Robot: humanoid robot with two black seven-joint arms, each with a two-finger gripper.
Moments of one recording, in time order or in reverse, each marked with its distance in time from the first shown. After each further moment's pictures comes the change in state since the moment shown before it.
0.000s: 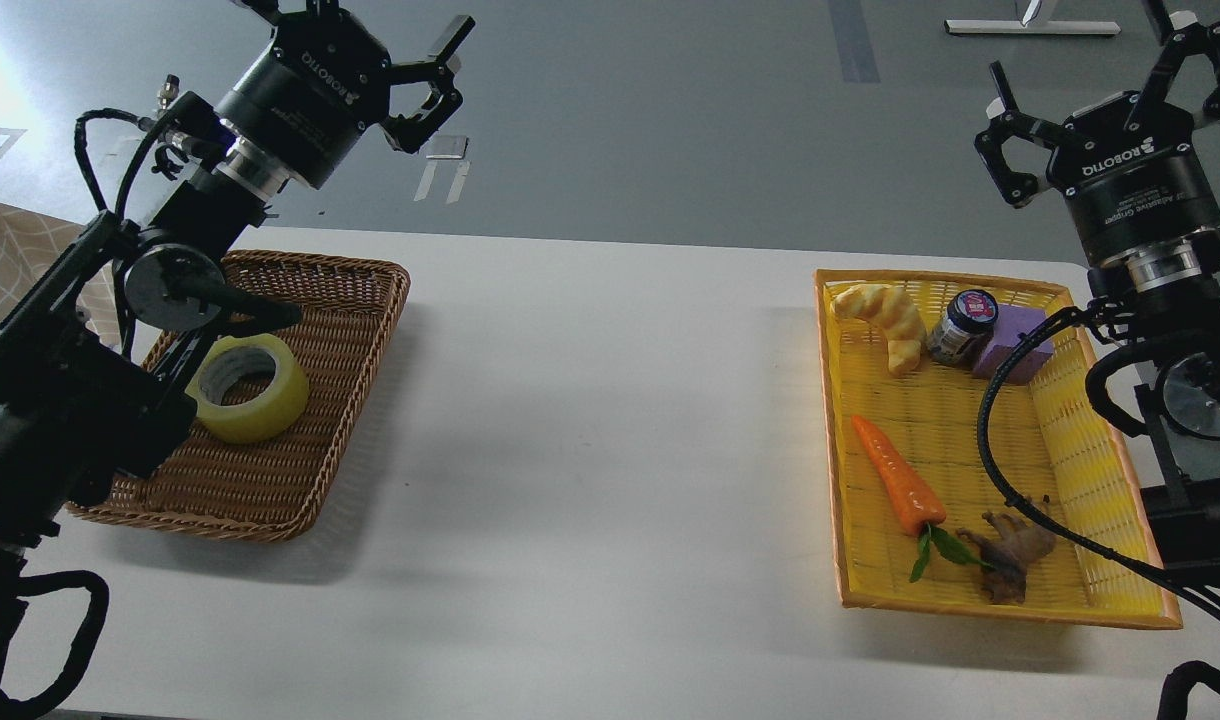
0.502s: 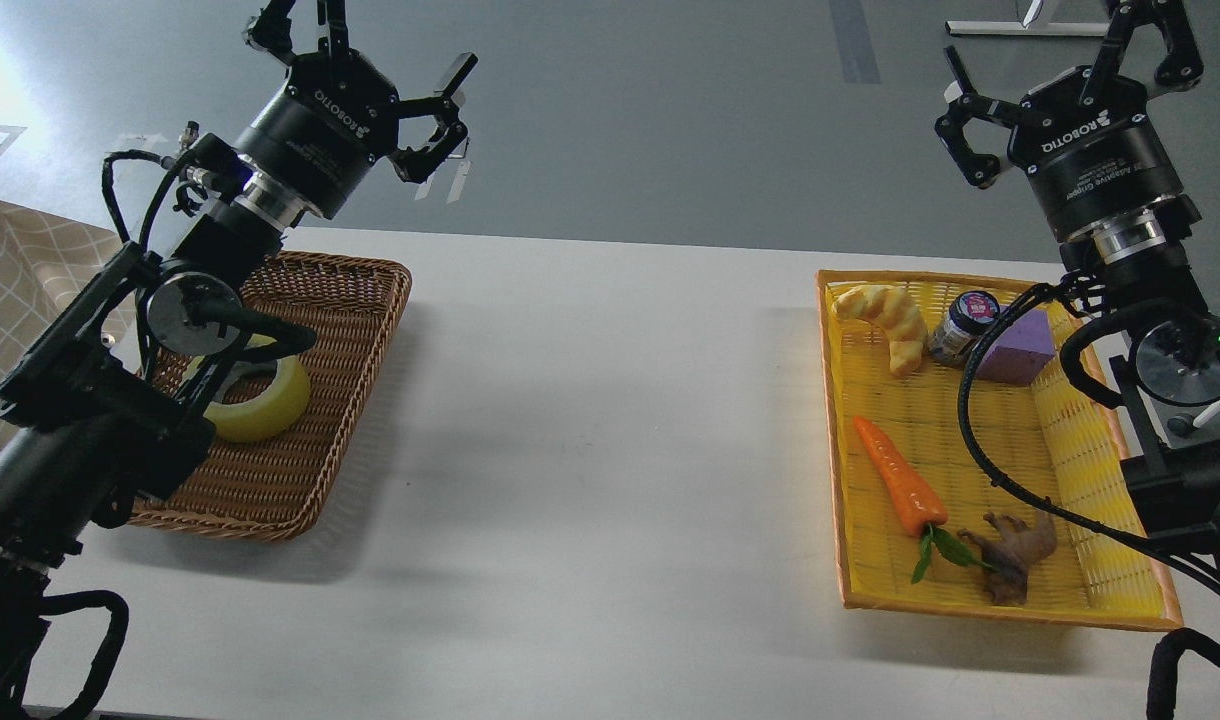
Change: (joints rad) left arm 0.034 -0.037 -0.009 0.036 -0.004 0.000 0.004; right arm 0.060 0.001 -0.059 -0.044 -0.008 0.000 0.003
